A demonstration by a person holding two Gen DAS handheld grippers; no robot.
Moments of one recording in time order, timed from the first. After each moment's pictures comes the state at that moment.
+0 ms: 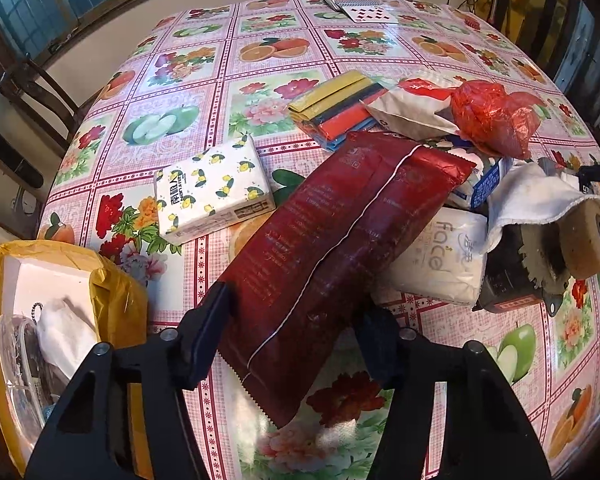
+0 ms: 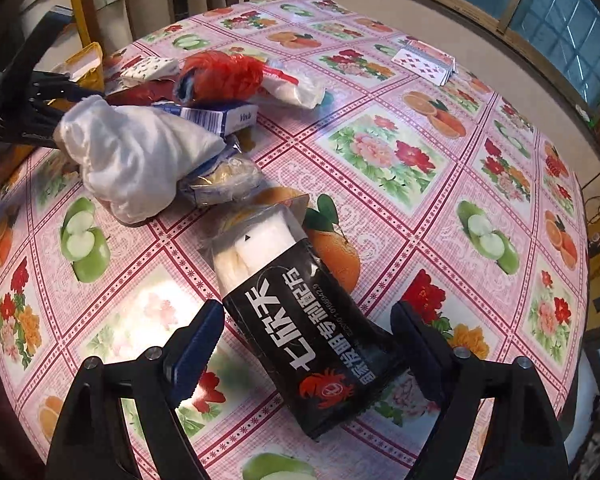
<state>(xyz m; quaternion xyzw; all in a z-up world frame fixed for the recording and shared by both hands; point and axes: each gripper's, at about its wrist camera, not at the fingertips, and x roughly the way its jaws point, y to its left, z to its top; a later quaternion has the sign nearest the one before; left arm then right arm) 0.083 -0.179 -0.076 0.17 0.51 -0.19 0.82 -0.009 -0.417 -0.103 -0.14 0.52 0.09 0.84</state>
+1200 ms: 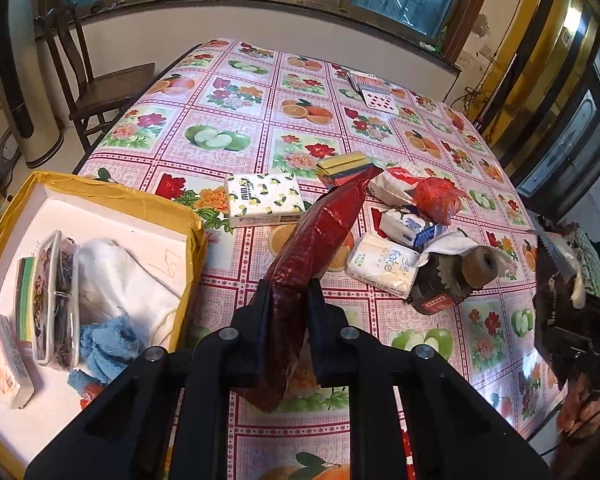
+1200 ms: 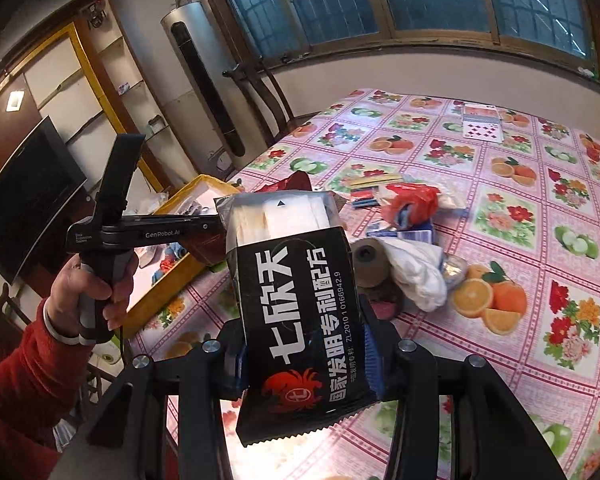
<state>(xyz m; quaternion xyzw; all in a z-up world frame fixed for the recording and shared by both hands) 0.049 -0.086 -0.013 0.00 0.47 -0.22 0.85 -0.078 -0.302 -0.008 0.09 0.39 0.19 0.90</state>
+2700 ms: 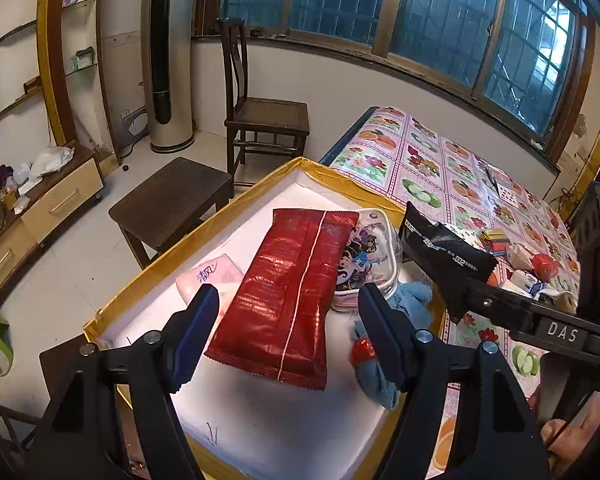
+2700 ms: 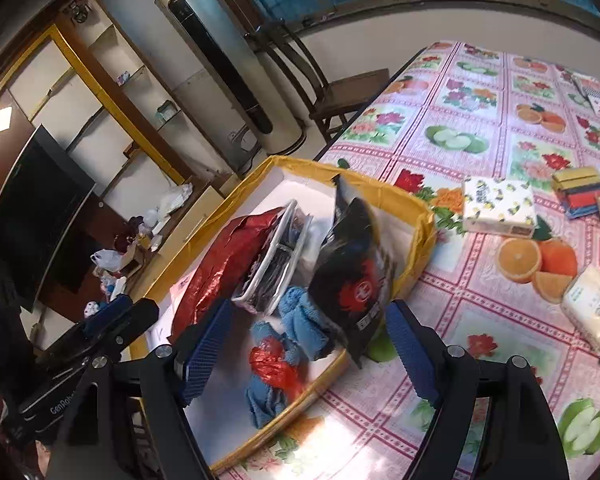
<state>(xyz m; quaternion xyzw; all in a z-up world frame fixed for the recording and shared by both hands) -0.007 0.103 -0.009 -0.08 0.39 -0.01 0.92 0.054 -0.071 -0.057 0.14 0.44 0.23 0.86</state>
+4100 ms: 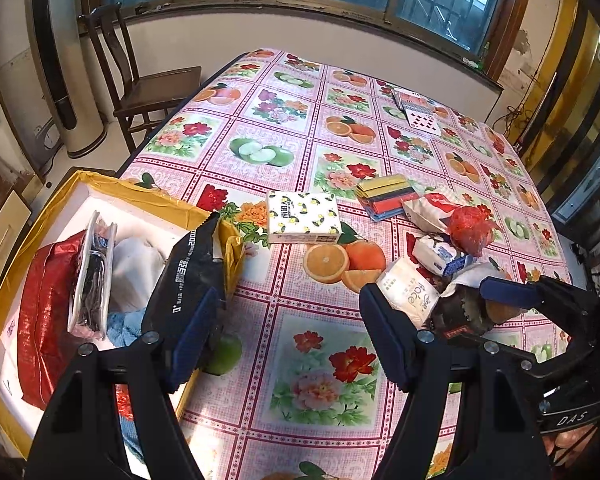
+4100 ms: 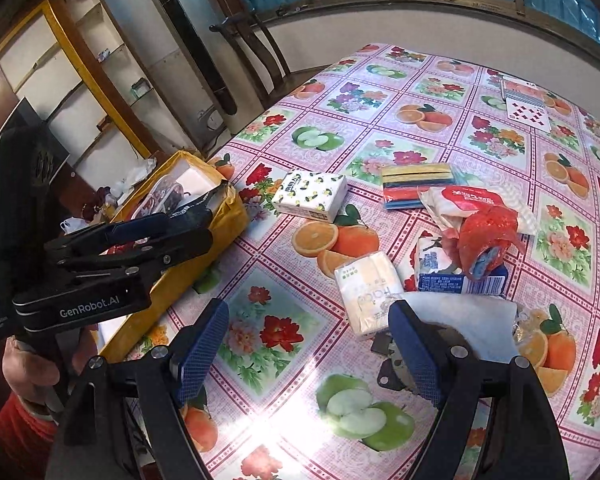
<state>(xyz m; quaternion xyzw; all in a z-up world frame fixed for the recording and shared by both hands) 0.053 -0.089 -0.002 -0.01 0.47 -0.13 0.87 0.029 -0.252 -0.036 0.06 0.47 0.18 0.86</state>
